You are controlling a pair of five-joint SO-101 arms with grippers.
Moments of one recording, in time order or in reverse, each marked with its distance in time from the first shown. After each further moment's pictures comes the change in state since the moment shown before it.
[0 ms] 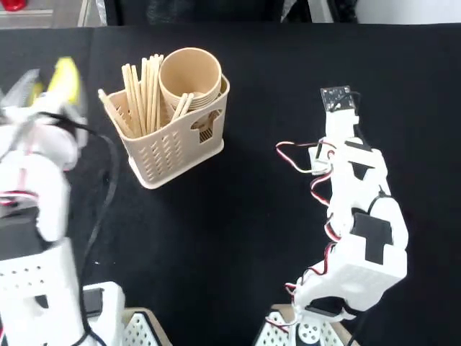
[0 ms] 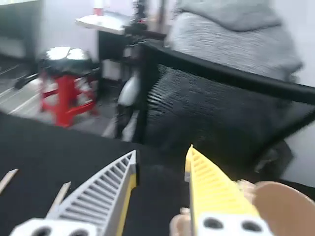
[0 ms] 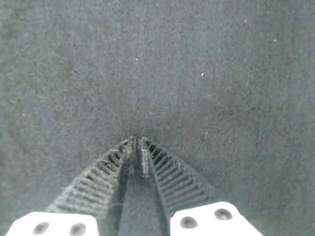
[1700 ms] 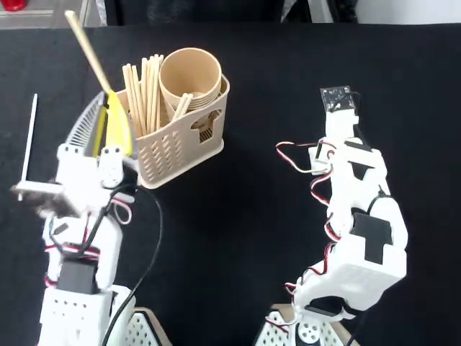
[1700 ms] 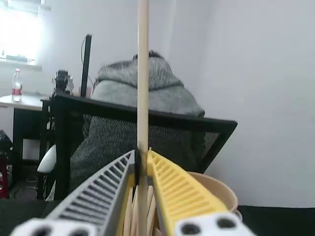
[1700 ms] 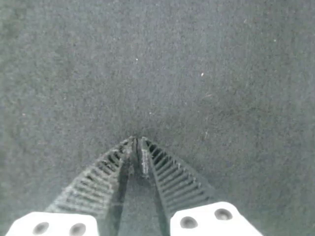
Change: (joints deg) left arm 20.4 -31.5 49.8 -43.4 -1.2; right arm 0.0 0.0 0.0 0.0 0.0
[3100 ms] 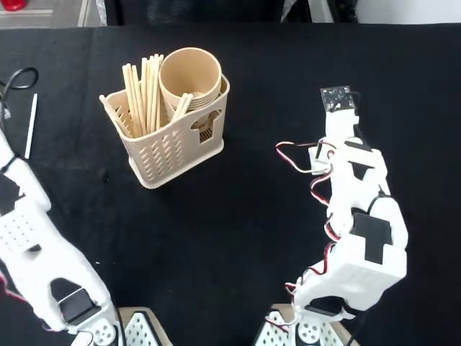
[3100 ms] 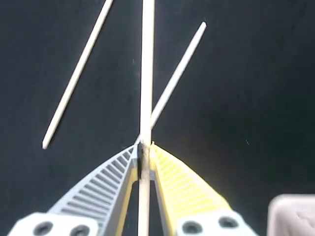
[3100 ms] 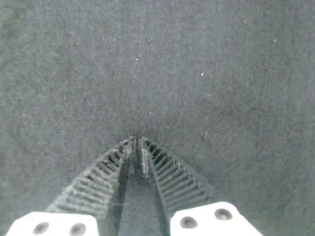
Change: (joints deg) left arm -40.4 118.2 -137.7 99.0 -8.4; right arm 0.0 0.0 0.0 0.0 0.0
